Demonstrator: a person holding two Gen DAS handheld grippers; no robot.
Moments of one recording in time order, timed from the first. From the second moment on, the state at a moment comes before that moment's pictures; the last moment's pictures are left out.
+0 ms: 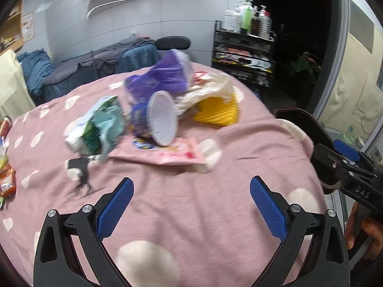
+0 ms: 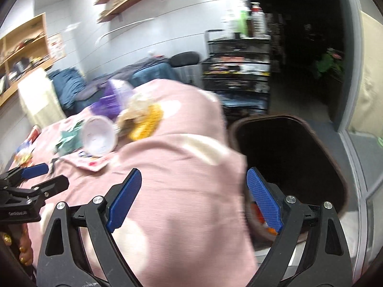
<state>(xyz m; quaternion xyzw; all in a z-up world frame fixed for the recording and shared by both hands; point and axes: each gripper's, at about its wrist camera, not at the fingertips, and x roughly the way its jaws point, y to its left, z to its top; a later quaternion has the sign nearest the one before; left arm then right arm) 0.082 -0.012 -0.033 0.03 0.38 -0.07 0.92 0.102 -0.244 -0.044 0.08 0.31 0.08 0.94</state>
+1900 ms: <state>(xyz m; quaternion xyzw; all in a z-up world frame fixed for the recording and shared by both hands) 0.236 0.113 -0.065 0.04 0.45 0.01 0.89 0.146 -0.060 -0.019 -0.13 0.33 0.27 0.89</state>
